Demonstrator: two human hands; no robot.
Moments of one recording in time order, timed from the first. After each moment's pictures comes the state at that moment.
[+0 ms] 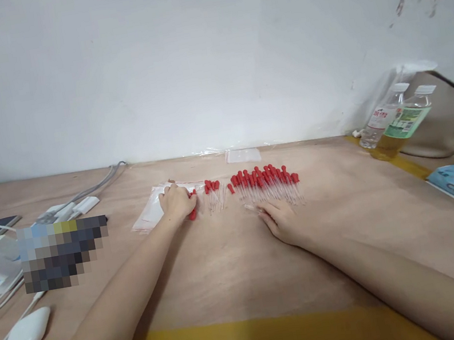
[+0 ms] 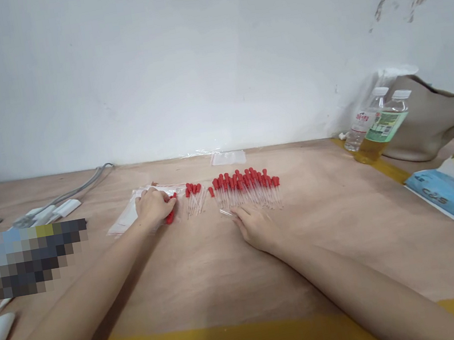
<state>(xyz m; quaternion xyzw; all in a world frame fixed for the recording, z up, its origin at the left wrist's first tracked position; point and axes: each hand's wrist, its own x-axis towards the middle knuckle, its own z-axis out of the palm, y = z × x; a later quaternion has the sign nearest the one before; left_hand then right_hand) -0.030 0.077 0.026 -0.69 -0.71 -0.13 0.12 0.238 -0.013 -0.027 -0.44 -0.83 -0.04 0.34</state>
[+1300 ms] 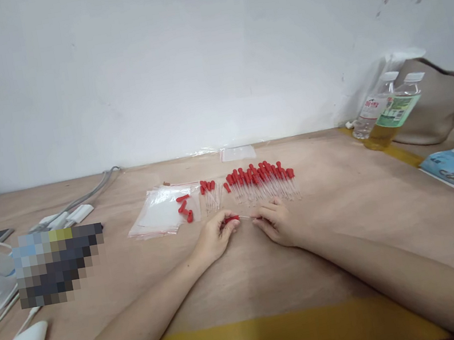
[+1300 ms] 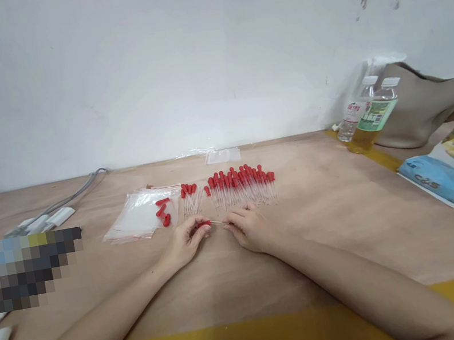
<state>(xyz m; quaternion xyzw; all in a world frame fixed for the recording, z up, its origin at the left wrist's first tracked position) 0.030 -0.011 -0.010 -0.78 -0.41 -0.36 -0.32 0.234 -0.024 -0.019 -0.37 -0.85 -0.02 0.36</state>
